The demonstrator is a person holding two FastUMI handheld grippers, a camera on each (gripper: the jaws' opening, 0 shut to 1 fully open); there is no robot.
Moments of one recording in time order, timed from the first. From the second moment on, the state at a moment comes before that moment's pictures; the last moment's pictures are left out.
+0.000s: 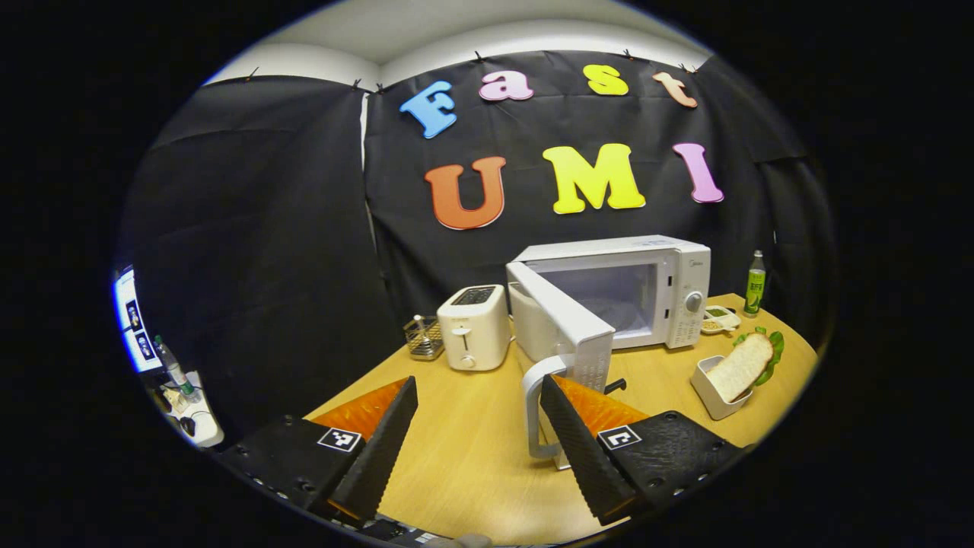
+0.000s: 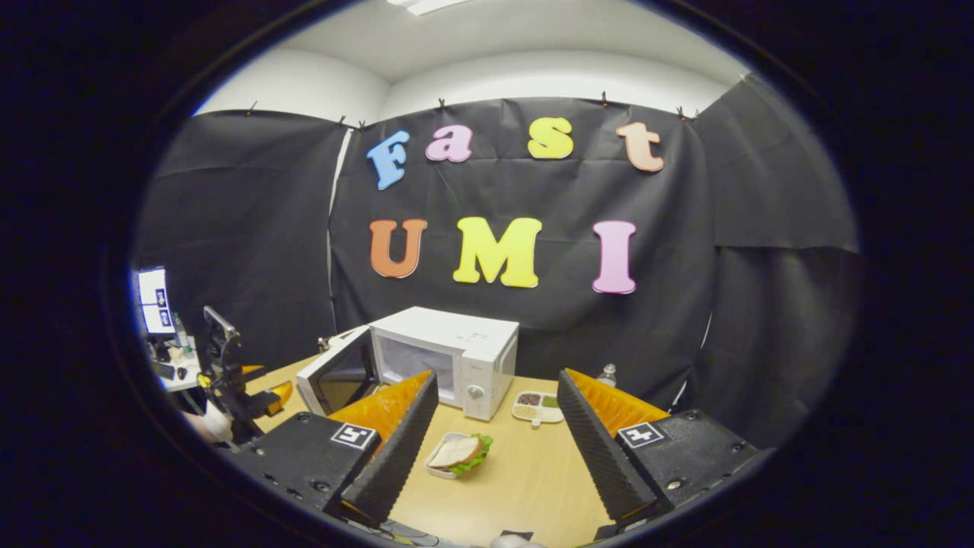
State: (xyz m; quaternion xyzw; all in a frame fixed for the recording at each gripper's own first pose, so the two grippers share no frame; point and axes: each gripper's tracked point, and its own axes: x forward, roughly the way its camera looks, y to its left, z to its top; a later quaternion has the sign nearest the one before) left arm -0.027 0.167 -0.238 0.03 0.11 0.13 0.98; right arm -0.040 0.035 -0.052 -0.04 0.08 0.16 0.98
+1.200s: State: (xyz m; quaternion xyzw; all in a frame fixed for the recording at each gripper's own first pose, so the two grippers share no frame) left arm -0.019 0.089 -0.105 0.01 0.04 0.03 1.00; right arm 0.126 0.100 -0.353 0.16 0.40 0.21 0.88
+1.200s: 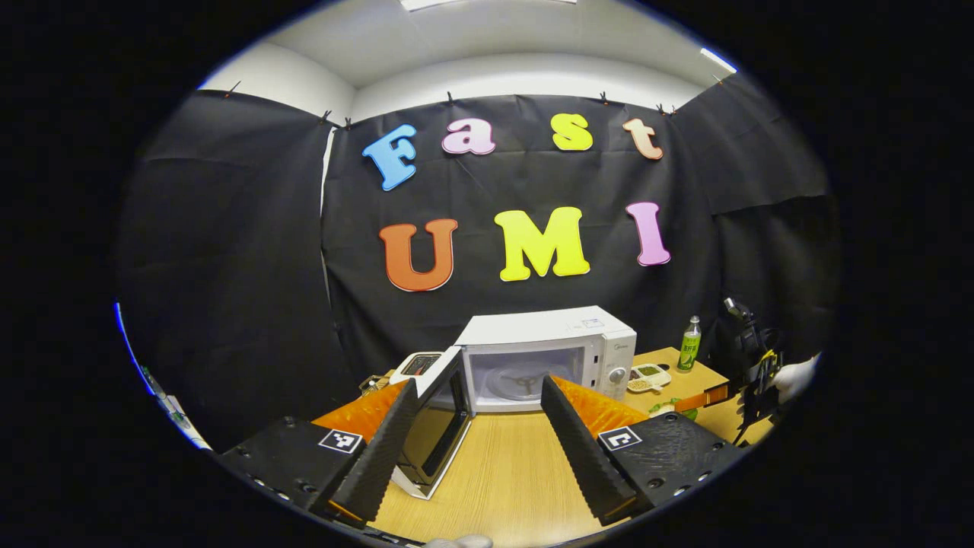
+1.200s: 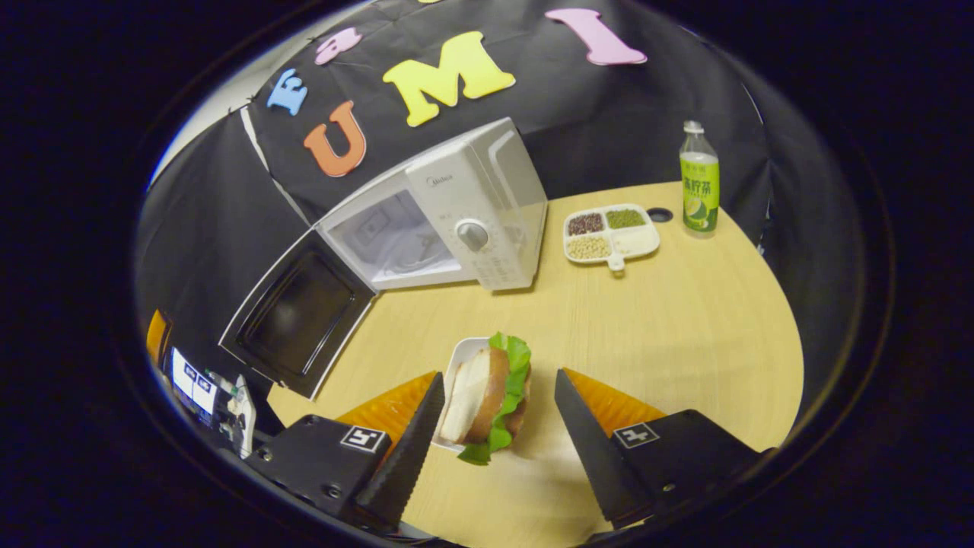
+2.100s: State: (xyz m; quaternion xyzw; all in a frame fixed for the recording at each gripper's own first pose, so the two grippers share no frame) left arm -0.025 0.076 -0.101 0.03 0.07 0.11 0.99; right arm 0.129 0.132 -0.304 0.30 0.49 0.28 0.77
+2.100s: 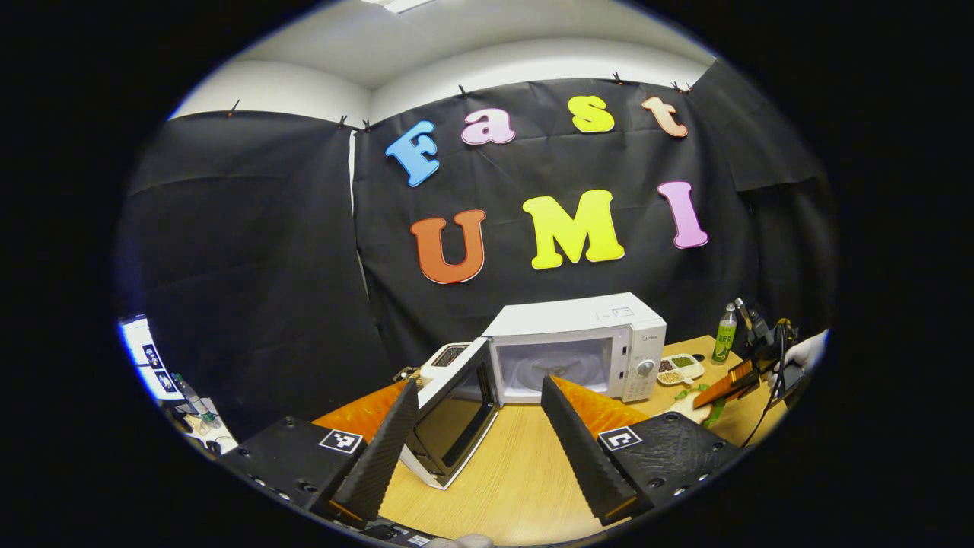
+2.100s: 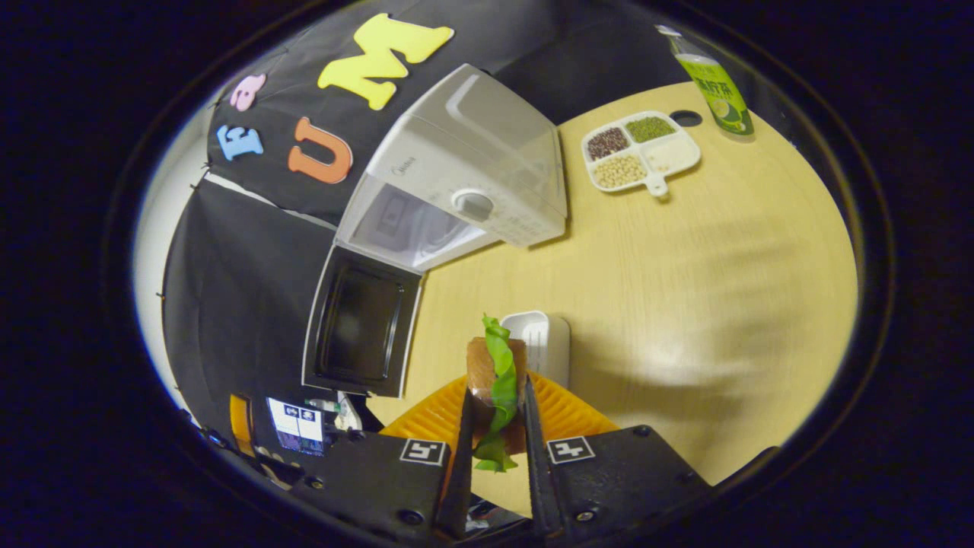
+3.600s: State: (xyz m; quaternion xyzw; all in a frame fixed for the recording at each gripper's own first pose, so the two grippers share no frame) left arm 0.000 0.164 -0.174 0.05 0.09 0.07 0.99; right arm 0.352 0.398 -0.316 0.52 0.15 0.04 0.84
